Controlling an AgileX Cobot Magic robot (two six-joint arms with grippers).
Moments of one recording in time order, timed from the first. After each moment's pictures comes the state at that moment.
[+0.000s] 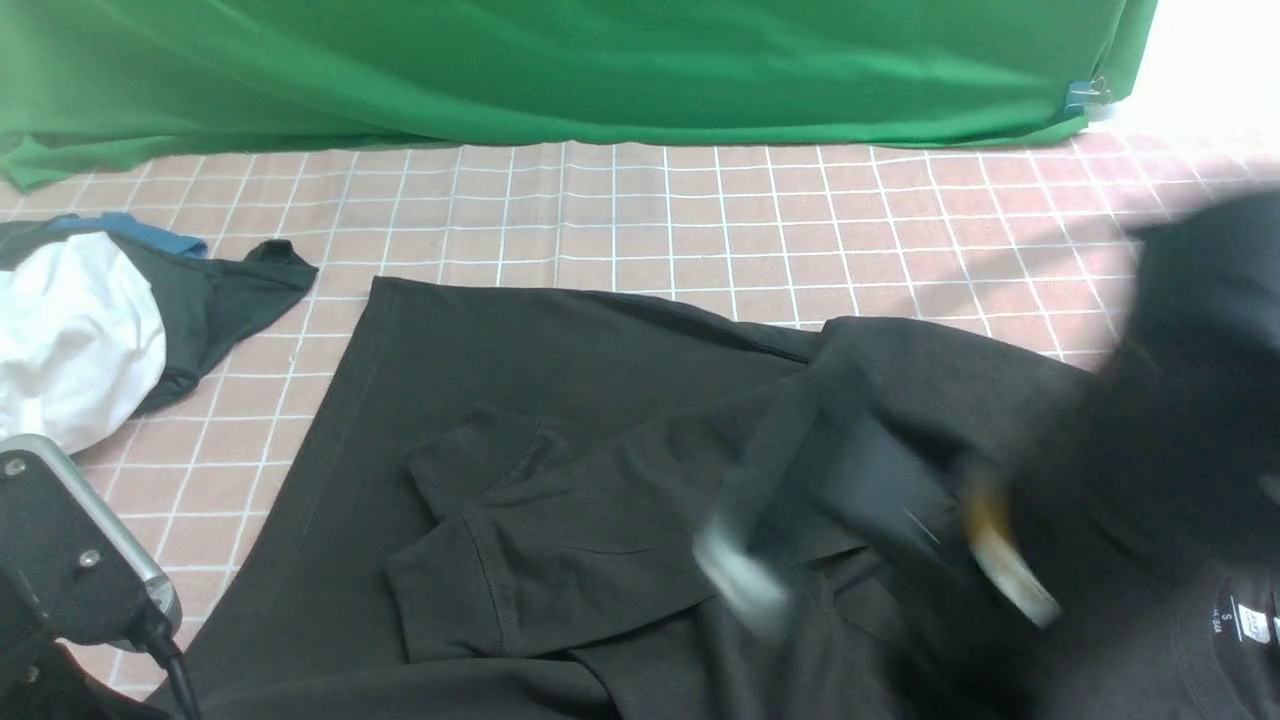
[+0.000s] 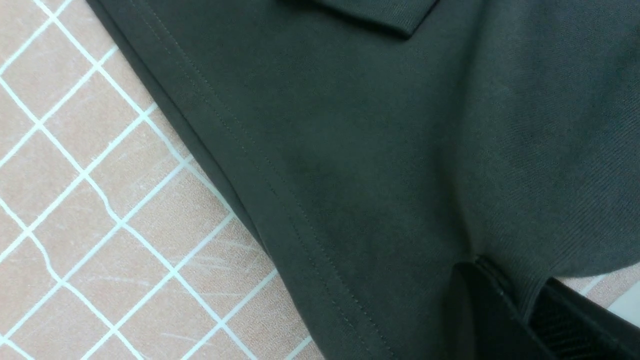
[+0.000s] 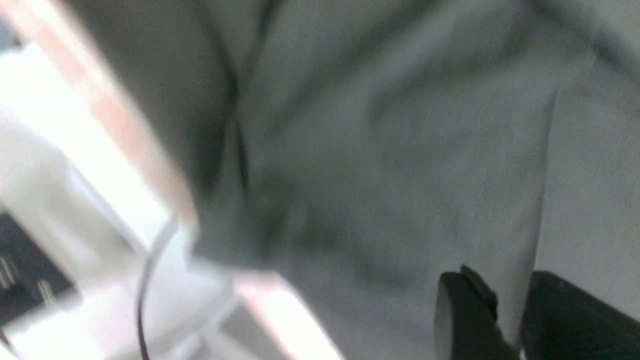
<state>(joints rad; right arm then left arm) 0.94 1.37 -1.03 -0.06 1.22 0.03 -0.17 0.71 -0.60 -0.13 1.14 0.59</state>
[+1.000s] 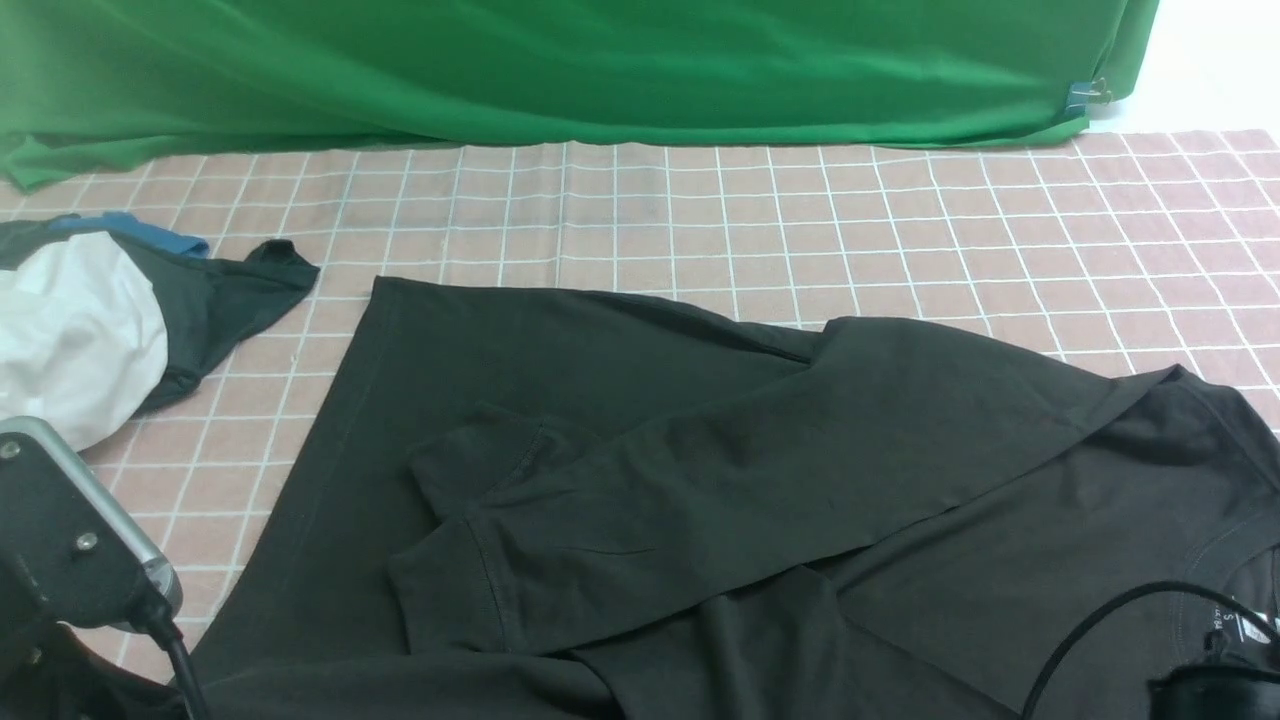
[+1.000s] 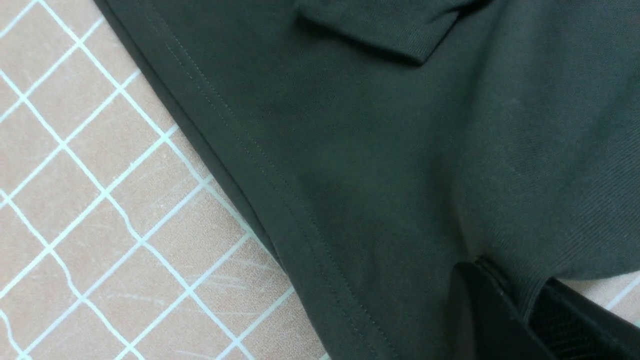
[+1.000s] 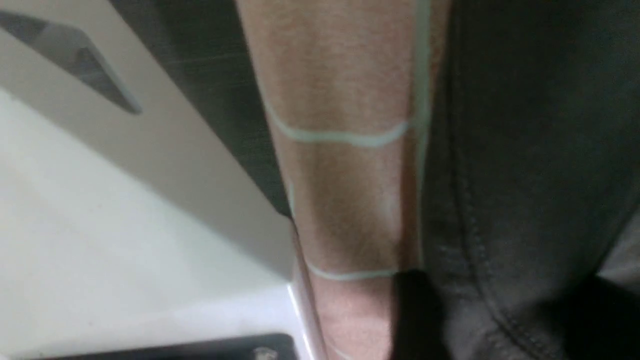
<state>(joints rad) 0.95 1.48 -0.47 -0.29 1.04 -0.20 -0.17 0.71 -0.60 -0.13 1.10 0.59</state>
